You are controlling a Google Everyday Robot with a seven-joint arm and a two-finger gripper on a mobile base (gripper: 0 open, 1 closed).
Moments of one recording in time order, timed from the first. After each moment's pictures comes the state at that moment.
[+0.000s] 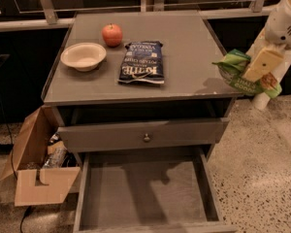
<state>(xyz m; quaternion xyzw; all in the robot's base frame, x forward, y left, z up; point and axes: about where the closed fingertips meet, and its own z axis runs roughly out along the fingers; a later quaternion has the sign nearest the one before) 0.535 -0.264 0.954 -0.54 0.82 0.01 0.17</state>
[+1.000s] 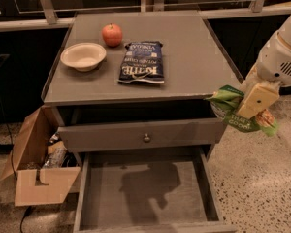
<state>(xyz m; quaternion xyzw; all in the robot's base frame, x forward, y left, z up) 0.461 -0.237 0.910 -0.55 0.83 0.06 0.12</state>
